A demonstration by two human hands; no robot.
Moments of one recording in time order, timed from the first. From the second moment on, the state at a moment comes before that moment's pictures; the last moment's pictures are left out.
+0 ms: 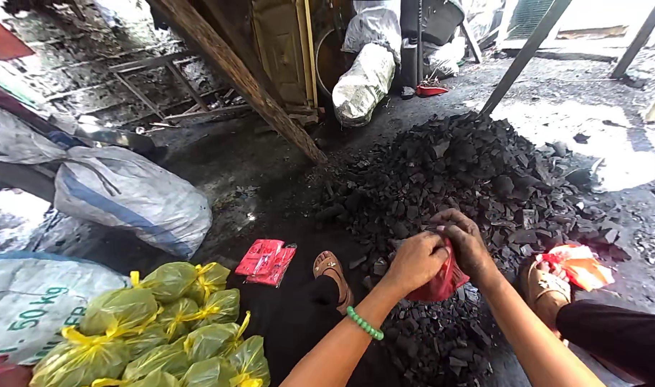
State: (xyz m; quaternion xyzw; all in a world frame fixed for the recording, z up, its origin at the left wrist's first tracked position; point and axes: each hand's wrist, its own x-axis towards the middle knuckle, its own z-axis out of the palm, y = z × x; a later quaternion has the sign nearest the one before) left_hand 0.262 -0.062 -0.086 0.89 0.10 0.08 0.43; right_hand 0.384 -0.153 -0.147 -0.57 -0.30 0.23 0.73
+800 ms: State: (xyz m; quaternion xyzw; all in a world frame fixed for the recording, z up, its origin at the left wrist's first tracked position) left_hand 0.246 -0.056 -0.081 0.96 0.09 -0.05 0.27; right_hand 0.376 -0.159 -0.170 -0.71 -0.49 -0.15 0.48
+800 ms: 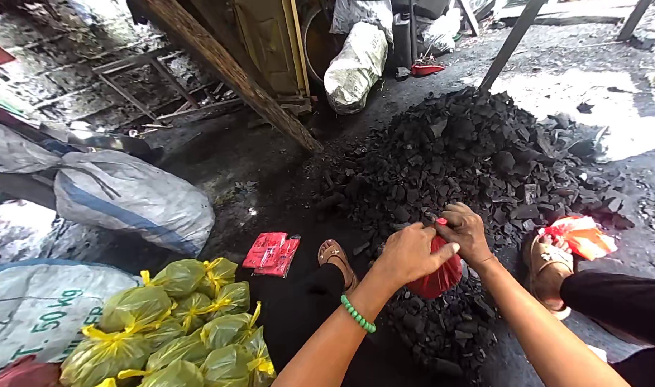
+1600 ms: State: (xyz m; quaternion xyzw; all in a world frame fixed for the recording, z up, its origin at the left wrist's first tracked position) left_hand 0.252 -0.025 -0.118 0.54 0.40 0.00 0.74; right_hand 0.386 -0.211 -0.227 -0.82 -0.36 -0.03 0.45
